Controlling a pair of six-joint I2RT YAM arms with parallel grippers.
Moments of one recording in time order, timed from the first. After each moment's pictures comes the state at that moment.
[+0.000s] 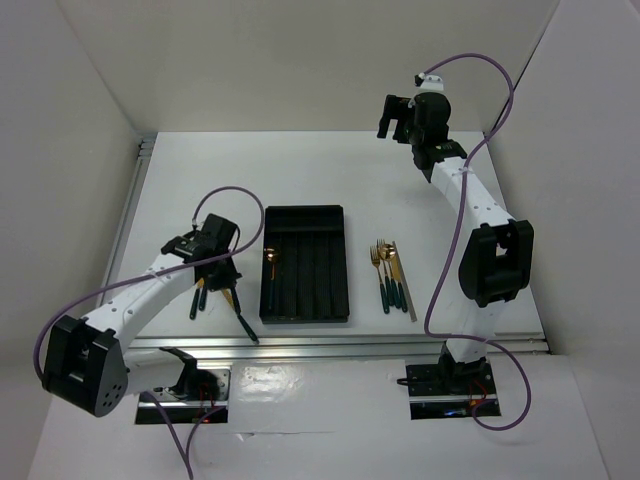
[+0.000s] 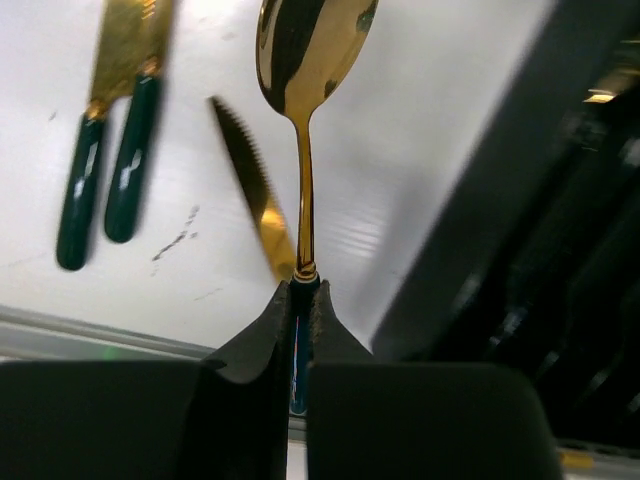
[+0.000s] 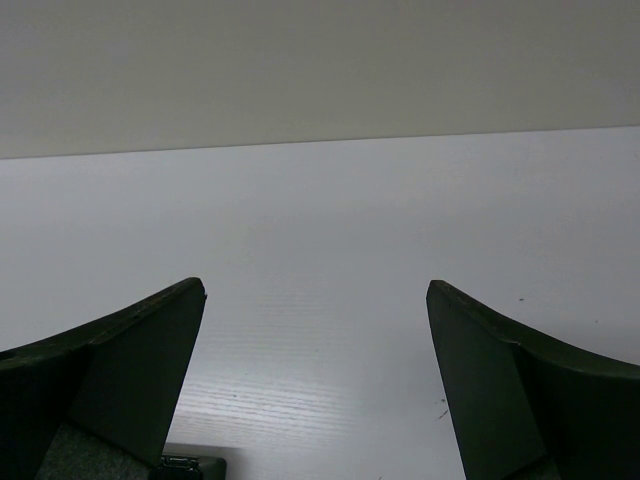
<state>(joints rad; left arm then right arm) -0.36 1.21 0.80 -0.79 -0.18 -0.78 0.18 1.84 1.66 -0.10 0.09 0.20</state>
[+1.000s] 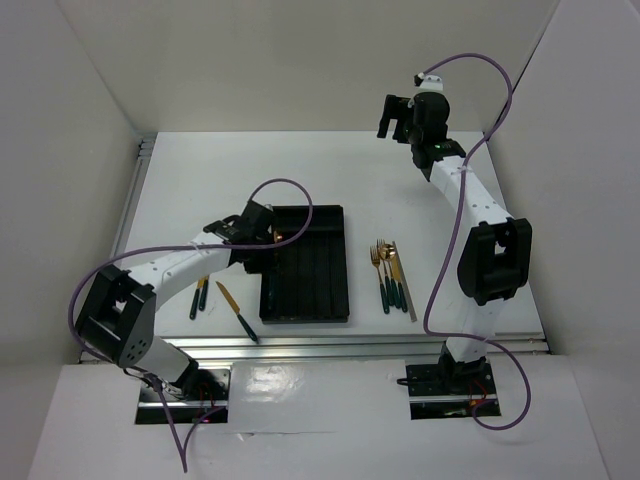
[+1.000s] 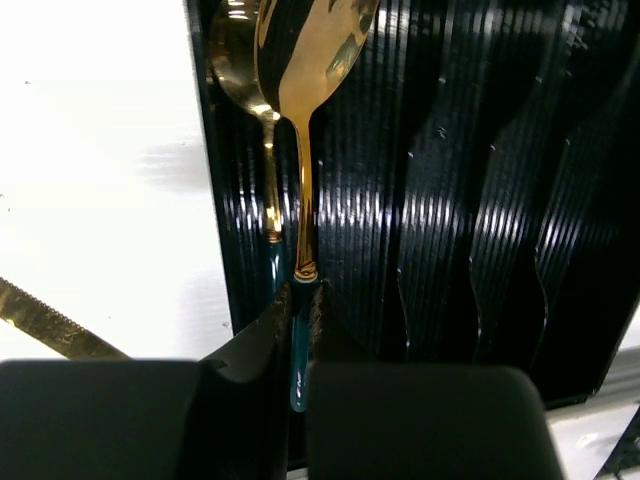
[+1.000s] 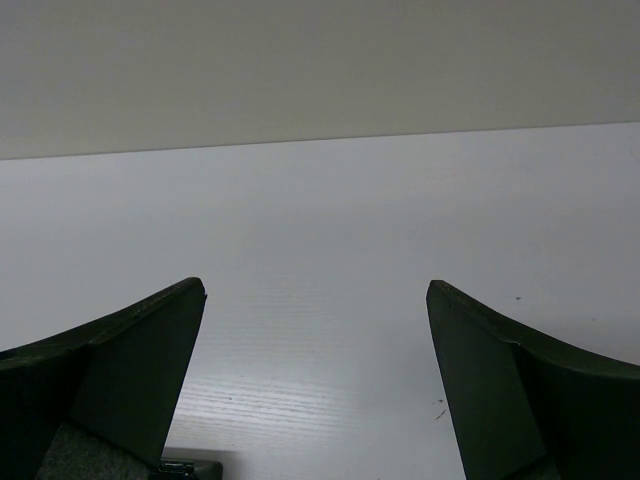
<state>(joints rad) -0.53 1.49 0.99 -0.58 -0.02 -0.62 0.18 1.86 1.68 -0.10 0.10 0.20</state>
